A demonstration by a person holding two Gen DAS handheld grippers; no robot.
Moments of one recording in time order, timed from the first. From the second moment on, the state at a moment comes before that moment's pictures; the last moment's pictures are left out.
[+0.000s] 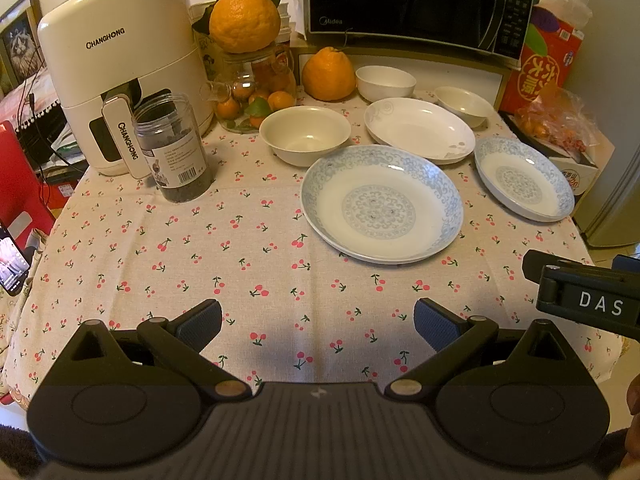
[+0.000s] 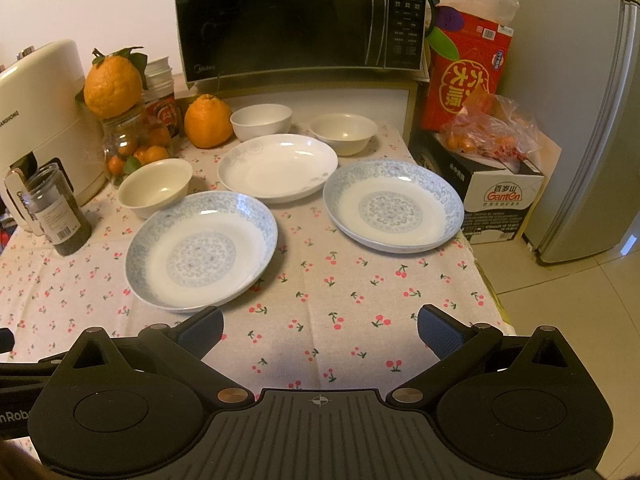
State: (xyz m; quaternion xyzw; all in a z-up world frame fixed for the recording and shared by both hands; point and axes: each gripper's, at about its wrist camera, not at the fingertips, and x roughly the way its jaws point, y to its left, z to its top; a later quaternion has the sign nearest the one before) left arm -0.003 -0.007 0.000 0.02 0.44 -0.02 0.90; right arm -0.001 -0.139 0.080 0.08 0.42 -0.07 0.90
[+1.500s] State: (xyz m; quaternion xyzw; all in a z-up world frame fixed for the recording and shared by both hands) left arm 0.109 0.055 -0.042 -0.16 0.52 -0.08 0.84; right arm 0.120 -0.180 0.031 0.18 0.46 -0.02 0.87
